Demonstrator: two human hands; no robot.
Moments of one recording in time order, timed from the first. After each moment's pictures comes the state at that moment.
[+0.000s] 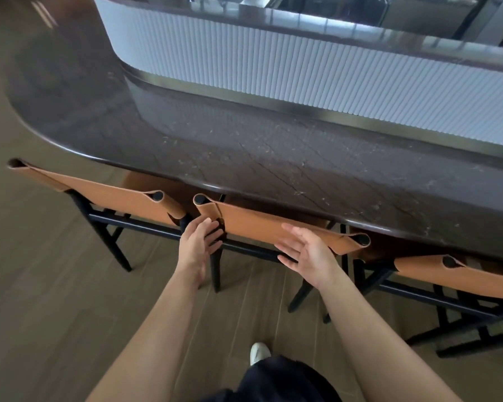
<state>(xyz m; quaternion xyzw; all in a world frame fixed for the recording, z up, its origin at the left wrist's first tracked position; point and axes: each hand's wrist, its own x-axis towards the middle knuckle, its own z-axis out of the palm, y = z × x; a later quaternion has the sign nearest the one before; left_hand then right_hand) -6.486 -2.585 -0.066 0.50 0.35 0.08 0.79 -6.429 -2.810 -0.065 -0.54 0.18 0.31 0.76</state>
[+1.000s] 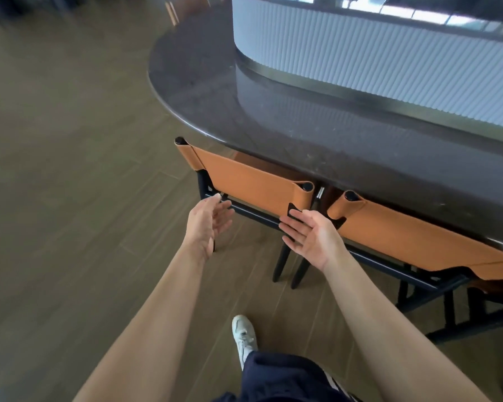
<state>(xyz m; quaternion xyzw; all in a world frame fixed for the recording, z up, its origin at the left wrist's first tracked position) -6.610 -2.296 -0.044 0.48 0.39 0.15 0.77 -6.515 -2.504 -0.068 -0.51 0.13 0.39 0.76</state>
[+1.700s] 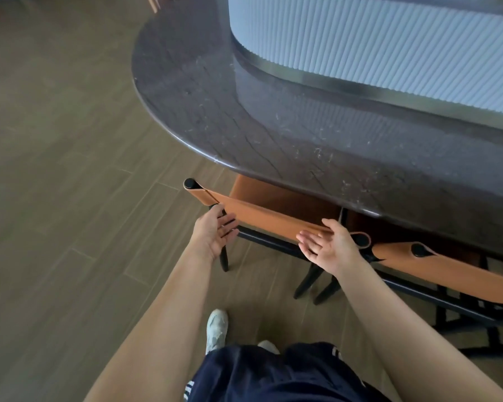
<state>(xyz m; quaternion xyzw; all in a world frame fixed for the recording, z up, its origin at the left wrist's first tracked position) -6.471 -2.136 -0.070 0.41 0.48 0.02 0.77 -6.395 -2.368 -0.099 -0.42 0.35 0.34 0.76</state>
